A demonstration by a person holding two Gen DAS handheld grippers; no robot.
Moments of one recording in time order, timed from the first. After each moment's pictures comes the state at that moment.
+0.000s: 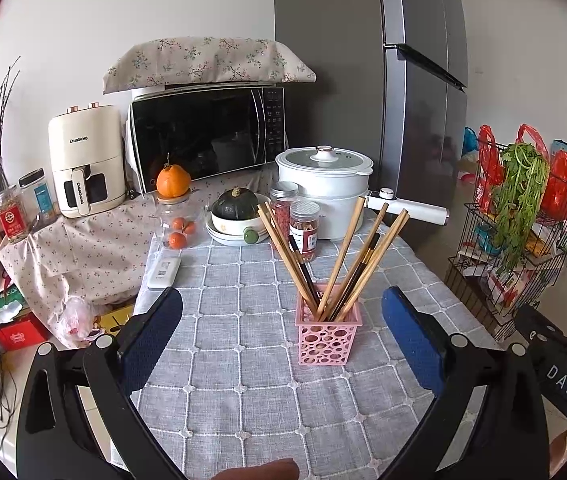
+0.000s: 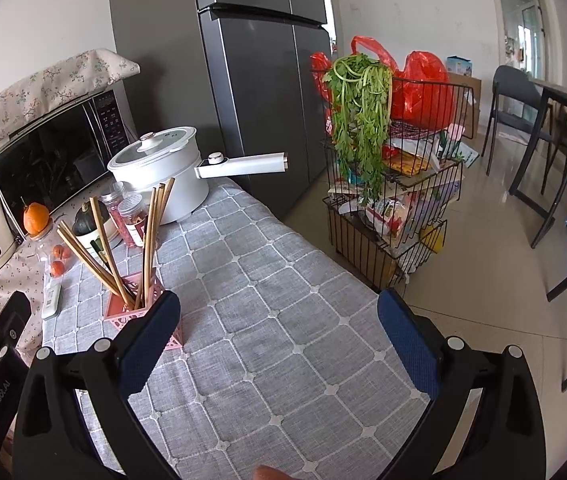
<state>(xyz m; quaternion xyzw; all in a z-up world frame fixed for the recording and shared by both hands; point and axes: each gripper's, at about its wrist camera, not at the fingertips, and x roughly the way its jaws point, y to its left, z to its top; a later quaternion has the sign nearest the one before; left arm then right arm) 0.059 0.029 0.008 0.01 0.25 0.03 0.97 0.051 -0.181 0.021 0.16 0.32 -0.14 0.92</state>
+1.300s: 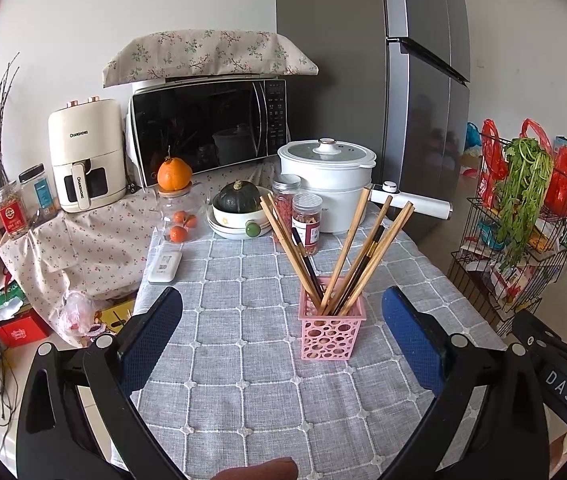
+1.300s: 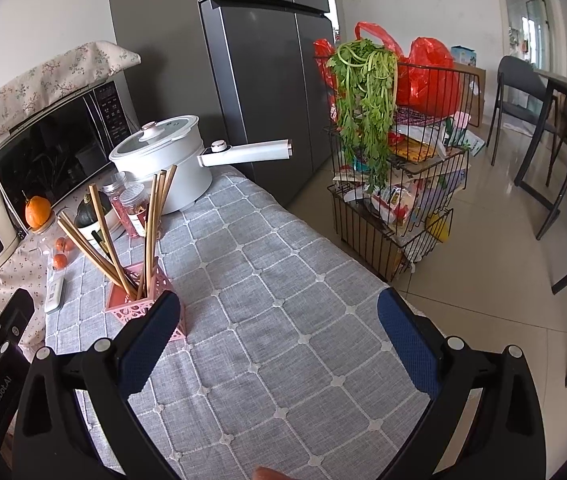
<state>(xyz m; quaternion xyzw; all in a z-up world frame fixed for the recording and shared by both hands) 0.061 0.033 -0.001 0.01 0.25 0.02 0.97 0.055 -0.180 0.013 0.17 0.34 -0.13 0.92</state>
